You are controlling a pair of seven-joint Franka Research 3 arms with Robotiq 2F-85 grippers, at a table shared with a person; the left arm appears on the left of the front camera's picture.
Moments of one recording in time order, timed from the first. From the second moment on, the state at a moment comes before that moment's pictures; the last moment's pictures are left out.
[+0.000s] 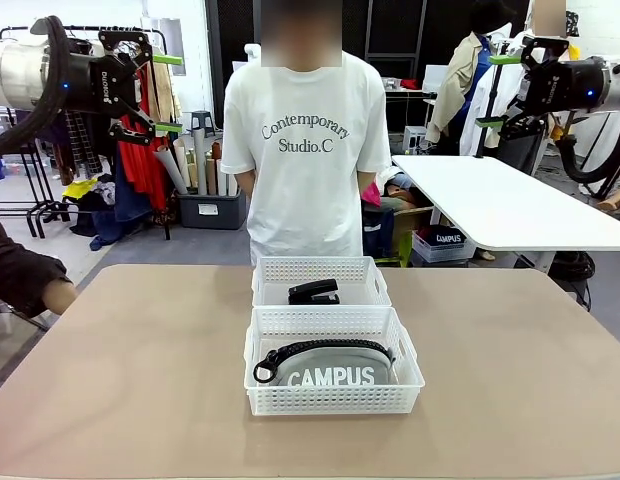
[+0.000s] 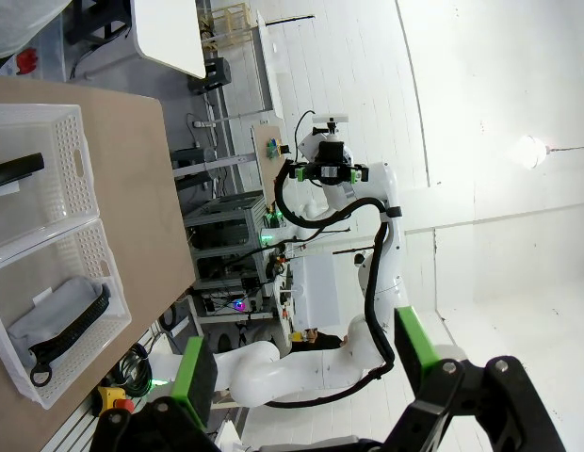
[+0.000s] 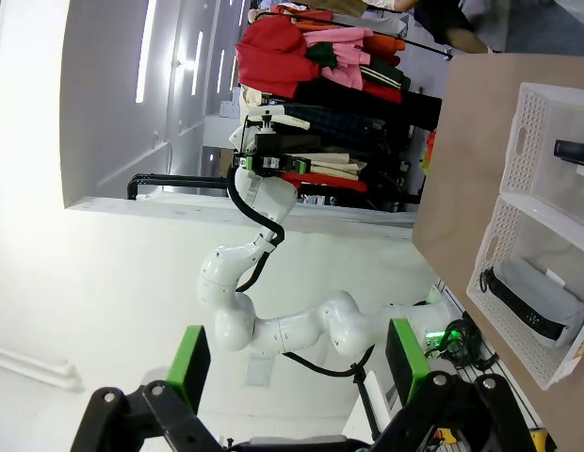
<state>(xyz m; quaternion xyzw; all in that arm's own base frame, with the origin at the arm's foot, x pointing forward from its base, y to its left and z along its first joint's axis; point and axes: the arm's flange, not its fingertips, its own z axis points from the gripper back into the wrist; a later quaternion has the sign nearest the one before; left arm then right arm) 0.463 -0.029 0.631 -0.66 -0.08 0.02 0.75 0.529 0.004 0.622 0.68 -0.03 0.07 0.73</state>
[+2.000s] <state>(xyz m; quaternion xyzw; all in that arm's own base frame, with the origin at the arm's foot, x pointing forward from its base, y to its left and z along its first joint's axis) 0.463 -0.029 0.631 -0.66 -0.08 0.02 0.75 0.529 0.004 0.622 0.68 -0.03 0.07 0.73</state>
